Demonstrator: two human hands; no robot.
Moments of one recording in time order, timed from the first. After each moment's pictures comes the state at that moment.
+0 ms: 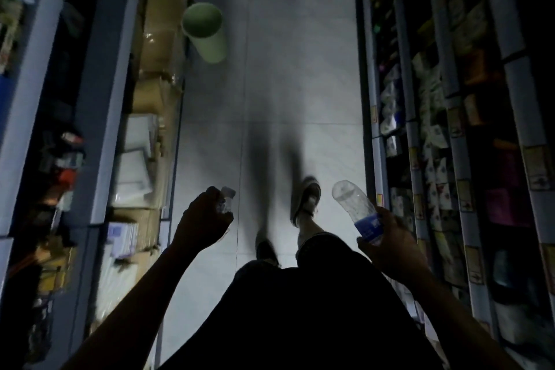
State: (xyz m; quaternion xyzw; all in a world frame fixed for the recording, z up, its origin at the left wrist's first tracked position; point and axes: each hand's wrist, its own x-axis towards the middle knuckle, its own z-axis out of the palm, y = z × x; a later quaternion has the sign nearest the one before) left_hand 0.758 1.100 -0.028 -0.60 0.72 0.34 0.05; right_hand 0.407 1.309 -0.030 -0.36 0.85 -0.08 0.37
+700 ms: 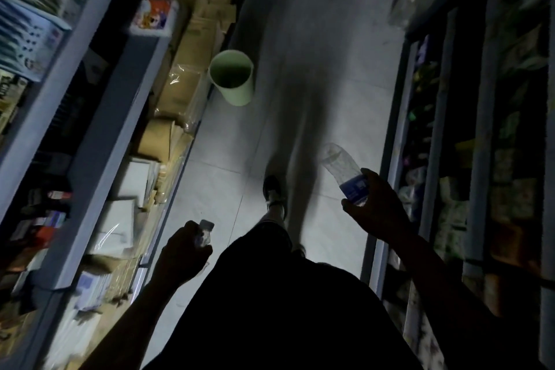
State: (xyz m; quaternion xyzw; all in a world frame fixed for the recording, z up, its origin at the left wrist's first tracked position) left_hand 0.650 0.849 -0.049 -0.72 0.59 0.35 0.04; right_hand 0.223 0.831 -0.033 -0.50 0.78 -0.11 0.36
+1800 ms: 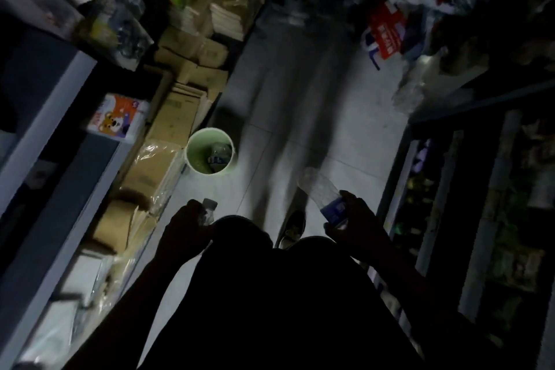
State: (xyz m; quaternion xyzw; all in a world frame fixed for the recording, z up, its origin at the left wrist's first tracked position) left_hand 0.455 0.307 -0.040 -0.77 0.51 0.39 0.00; right_hand 0.075 0.301 -0.024 -0.54 0.72 0.00 0.45
